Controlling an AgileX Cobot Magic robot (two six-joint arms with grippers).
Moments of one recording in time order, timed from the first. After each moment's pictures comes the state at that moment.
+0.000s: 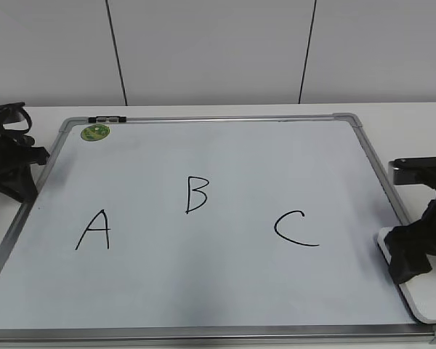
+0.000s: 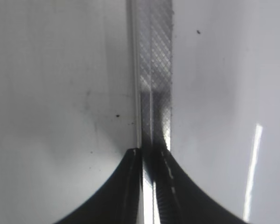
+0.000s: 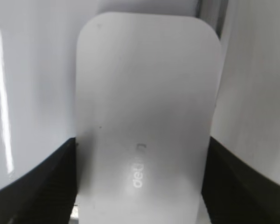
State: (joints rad) left arm 0.06 2.16 -1.45 -0.26 0.85 0.20; right arm 0.10 1.67 -0.82 0.08 0.71 -0.09
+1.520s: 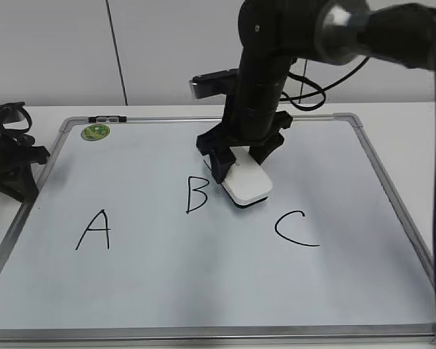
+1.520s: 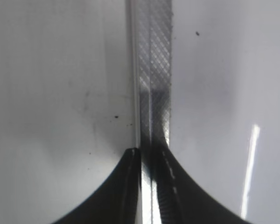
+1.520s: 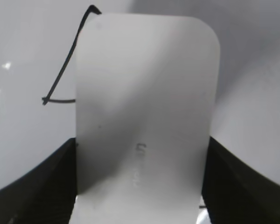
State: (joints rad) left arm 0.06 2.16 -1.45 -0.27 0.85 0.20; right arm 0.50 2.25 -1.96 0.11 1.19 -0.10
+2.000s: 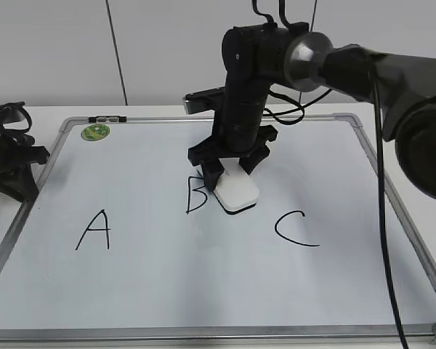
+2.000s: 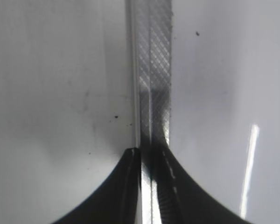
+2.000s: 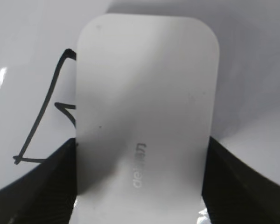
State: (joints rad) left arm 0.06 2.16 -1.45 -0.27 0.85 0.20; right arm 0.50 2.46 -2.19 0.10 1.23 -0.07
